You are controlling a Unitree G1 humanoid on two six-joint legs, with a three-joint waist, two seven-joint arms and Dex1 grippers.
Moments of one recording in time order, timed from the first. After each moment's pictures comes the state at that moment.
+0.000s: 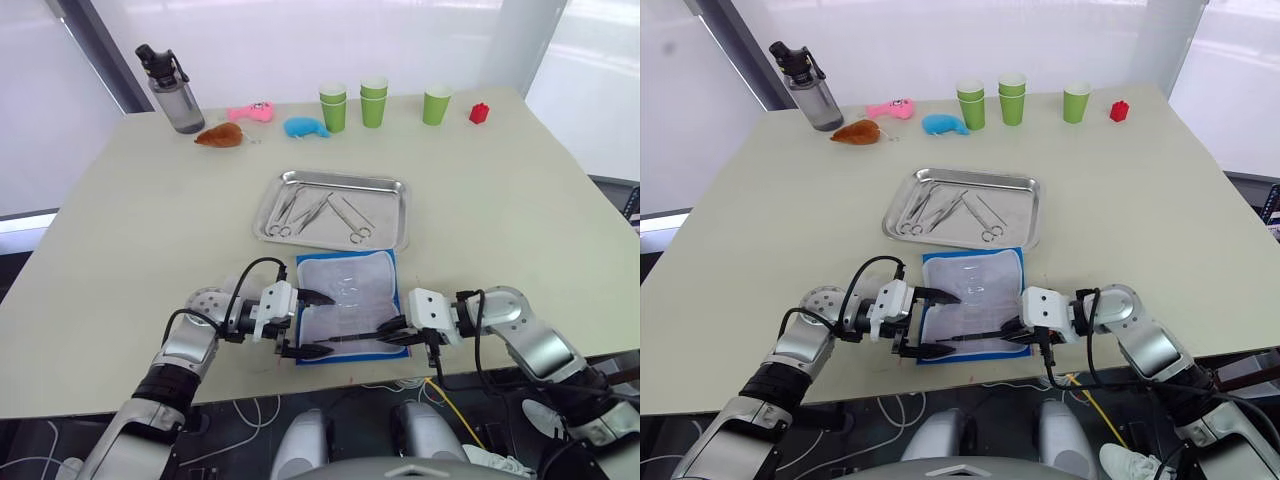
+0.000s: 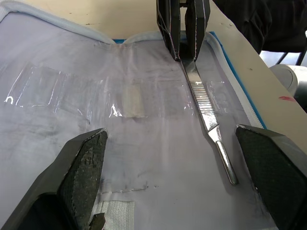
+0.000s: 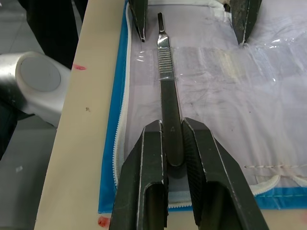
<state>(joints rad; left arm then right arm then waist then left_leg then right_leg) -0.28 0.59 -0.24 0.37 -0.24 -0.25 -1.40 -0.29 -0.59 0.43 -0.14 0.08 0.20 1.15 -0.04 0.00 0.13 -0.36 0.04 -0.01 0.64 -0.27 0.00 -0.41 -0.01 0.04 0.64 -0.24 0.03</state>
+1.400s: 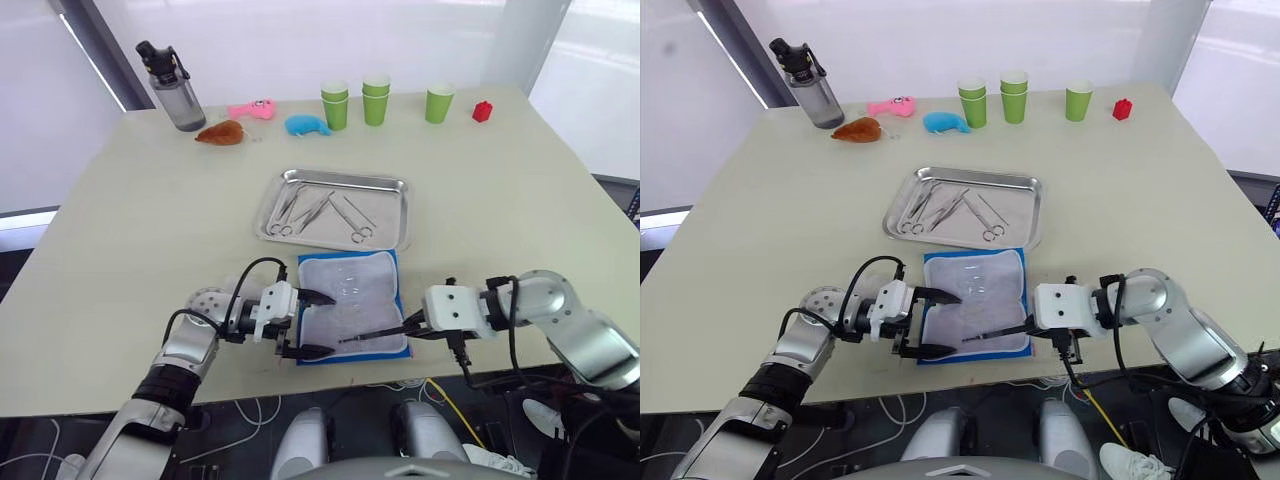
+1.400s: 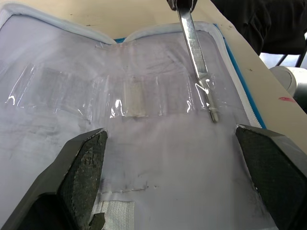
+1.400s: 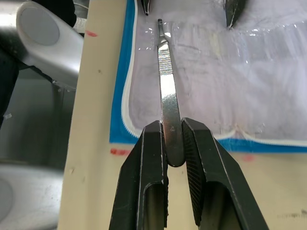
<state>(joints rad) -0.28 0.59 -0.24 0.36 -0.25 -0.25 -1.40 -0.30 -0.84 0.37 -0.46 0.09 0.42 1.17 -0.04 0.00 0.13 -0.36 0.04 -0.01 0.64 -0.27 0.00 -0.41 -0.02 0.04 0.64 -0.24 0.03</state>
